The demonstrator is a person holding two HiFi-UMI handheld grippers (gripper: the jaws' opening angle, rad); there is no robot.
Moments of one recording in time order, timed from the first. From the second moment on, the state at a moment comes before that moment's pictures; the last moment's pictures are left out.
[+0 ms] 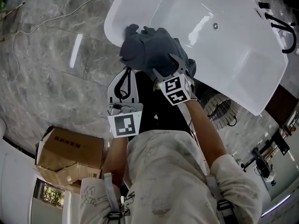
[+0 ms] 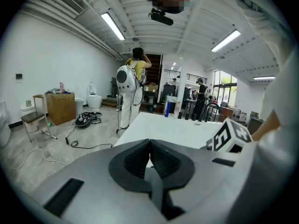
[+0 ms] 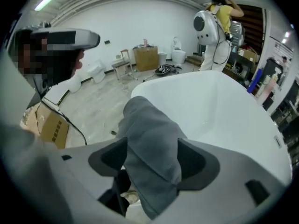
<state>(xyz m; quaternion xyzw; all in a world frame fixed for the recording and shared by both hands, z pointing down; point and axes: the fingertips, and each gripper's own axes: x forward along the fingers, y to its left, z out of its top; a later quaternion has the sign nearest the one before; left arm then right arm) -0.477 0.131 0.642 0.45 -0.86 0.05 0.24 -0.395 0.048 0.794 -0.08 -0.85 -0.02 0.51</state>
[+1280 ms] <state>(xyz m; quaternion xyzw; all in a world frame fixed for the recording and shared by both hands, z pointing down) -0.517 0.123 0.620 0.48 -0.85 0.05 0.22 -0.378 0.044 0.817 -0.08 -0.78 -0.08 0.62</state>
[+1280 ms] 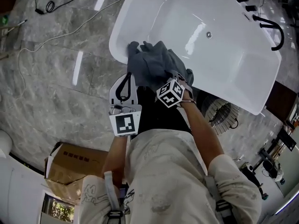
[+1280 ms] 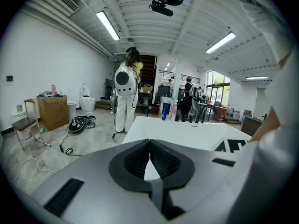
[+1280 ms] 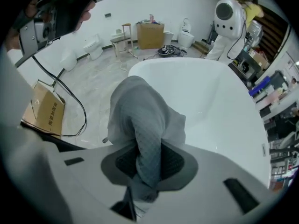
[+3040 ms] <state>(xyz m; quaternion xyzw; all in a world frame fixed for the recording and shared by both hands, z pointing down) -0.430 -0.070 0.358 0.66 -0.75 0.00 -0.01 -0.207 -0.165 0.317 0.50 -0.87 0.02 -0.03</state>
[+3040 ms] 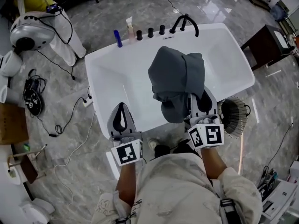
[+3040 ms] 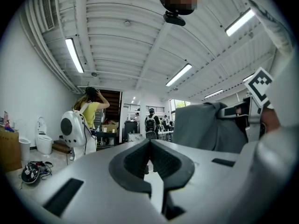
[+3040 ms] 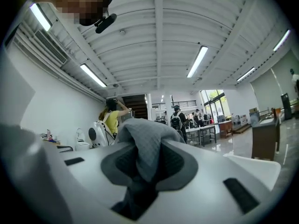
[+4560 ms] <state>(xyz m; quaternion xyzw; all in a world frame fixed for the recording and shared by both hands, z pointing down) 0.068 -0.144 0.320 0.84 -0.54 -0.01 -0.03 0.292 -0.123 0.312 0.68 -0.72 0.03 -0.08</state>
